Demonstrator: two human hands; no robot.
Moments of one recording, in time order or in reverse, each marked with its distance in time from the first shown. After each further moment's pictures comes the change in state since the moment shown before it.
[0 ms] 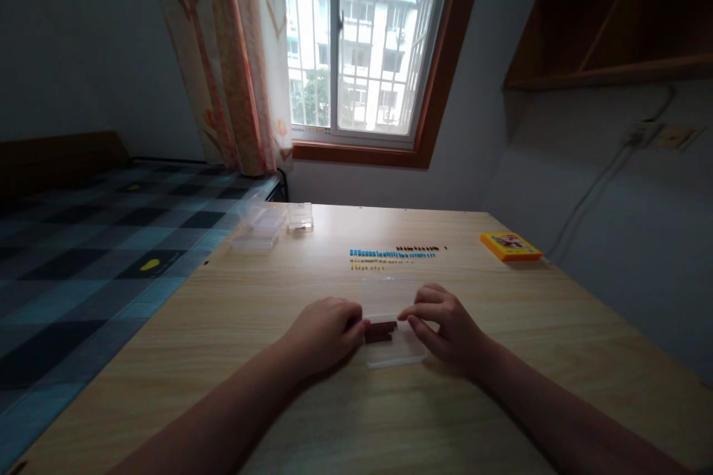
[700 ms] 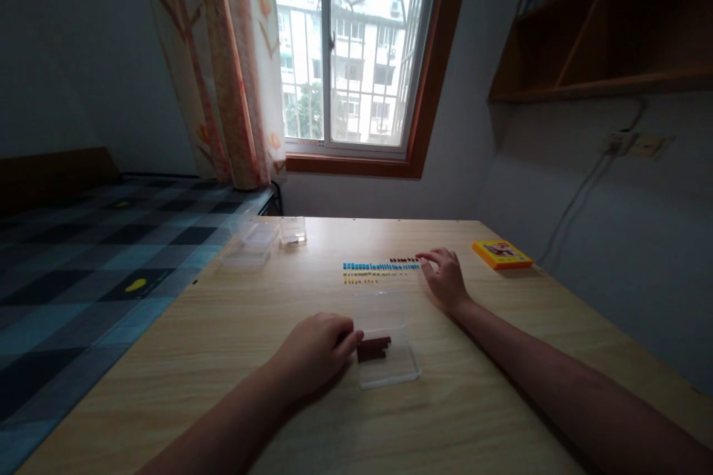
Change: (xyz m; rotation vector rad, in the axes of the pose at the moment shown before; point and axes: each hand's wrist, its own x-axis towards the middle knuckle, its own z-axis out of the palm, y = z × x) left_hand 0.001 -0.002 -0.002 -0.061 -0.008 -0.050; right_hand 0.028 0.128 0.000 -0.264 0.441 0.496
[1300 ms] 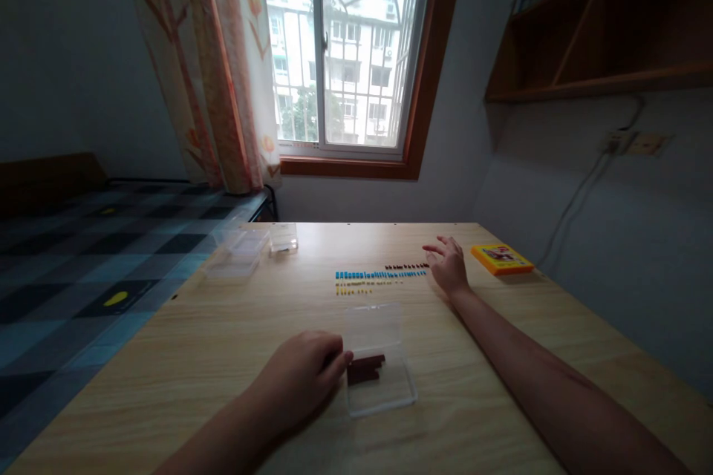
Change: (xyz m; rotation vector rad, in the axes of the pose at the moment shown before) left_hand 0.001 -0.007 0.006 -0.026 -0.012 -0.033; right_hand 0.039 0.058 0.017 -0.136 0.146 0.029
